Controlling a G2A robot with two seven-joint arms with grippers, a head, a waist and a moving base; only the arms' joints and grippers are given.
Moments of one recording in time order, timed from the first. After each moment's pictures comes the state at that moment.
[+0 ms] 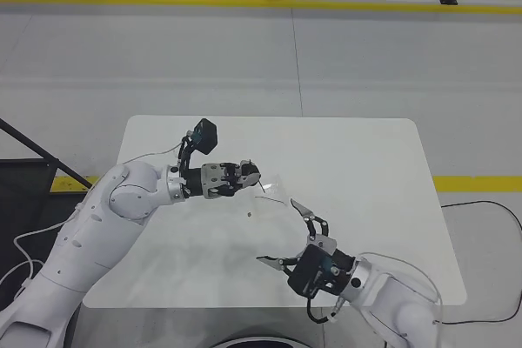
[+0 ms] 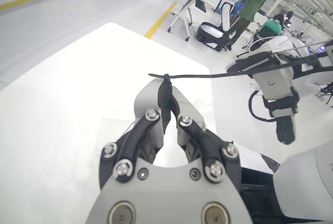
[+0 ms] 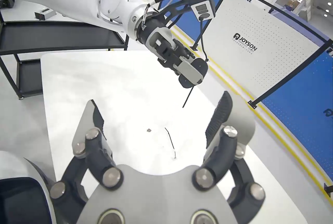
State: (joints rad) left arm 0.80 -0.97 -0.99 -1.45 0.26 -0.86 -0.52; right arm -1.50 -1.18 1.23 -2.20 -1.58 -0.58 0.11
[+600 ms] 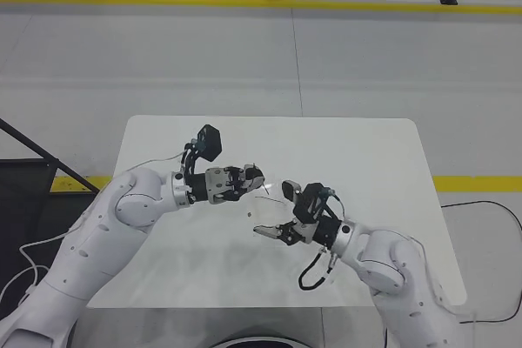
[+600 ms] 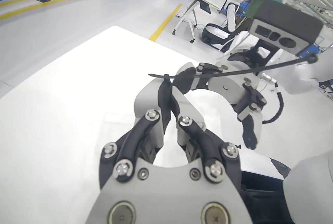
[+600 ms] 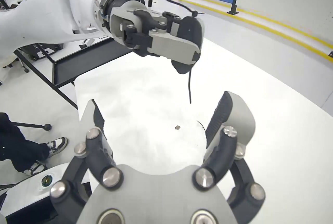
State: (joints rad) left arm 0.85 -0.98 -1.01 -1.50 0.39 -0.84 -0.42; right arm -1.19 -1.21 1.16 -1.85 -0.93 -0.57 0.46
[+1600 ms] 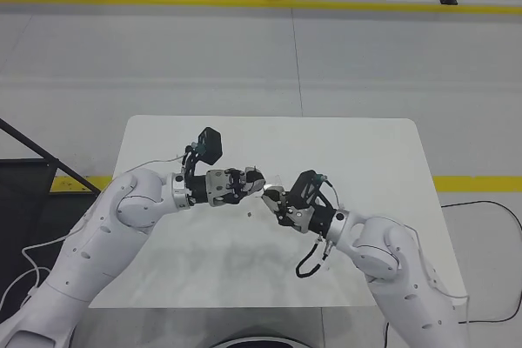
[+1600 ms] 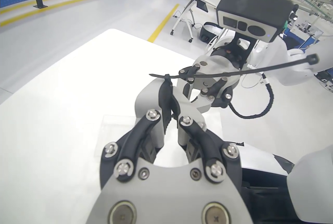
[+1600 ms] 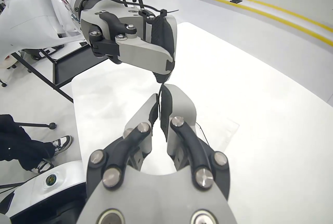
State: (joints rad) left arm 0.86 -1.00 -1.02 -1.50 0.42 -0.88 -0.41; right arm -1.11 -1.21 1.12 -1.78 -0.89 -0.55 0.49
